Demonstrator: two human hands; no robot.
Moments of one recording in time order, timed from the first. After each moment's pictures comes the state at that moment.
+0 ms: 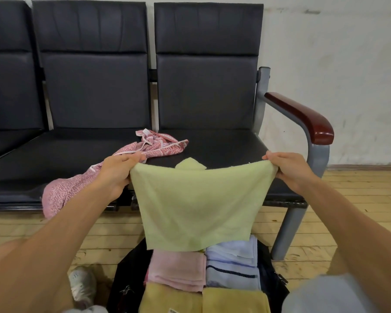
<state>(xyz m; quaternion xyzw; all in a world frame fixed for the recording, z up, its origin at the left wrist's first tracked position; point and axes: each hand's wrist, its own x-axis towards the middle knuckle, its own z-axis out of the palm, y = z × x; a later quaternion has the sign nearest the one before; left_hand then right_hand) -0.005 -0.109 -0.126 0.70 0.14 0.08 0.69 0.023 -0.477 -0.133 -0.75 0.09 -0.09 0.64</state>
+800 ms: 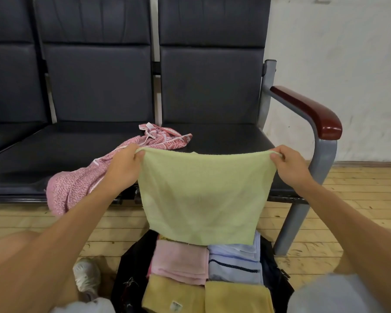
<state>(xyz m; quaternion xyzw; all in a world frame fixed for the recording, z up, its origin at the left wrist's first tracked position) -0.002 -0.104 -0.137 0.92 0.03 0.19 0.33 0.022 -0.470 -0.150 -0.91 0.00 -0.19 0.38</state>
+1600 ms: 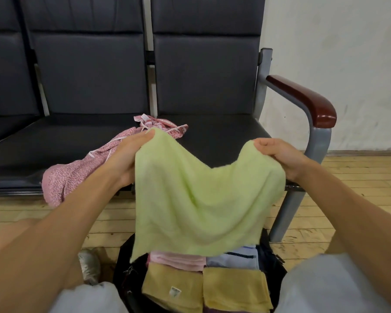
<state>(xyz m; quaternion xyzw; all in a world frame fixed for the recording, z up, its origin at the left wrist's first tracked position) -0.016 -0.130 -0.122 0.62 0.01 -0.02 0.79 0.006 -0.464 -0.130 -0.75 -0.06 0.10 0.66</state>
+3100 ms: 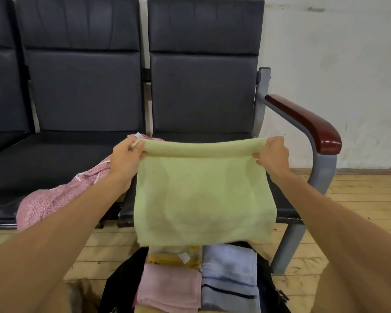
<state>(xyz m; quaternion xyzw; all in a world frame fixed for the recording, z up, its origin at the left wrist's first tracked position) 0.082 -0.131 -0.136 0.75 0.04 0.23 0.62 0.112 -0.457 -0.130 -0.84 0.15 -0.20 0.48</state>
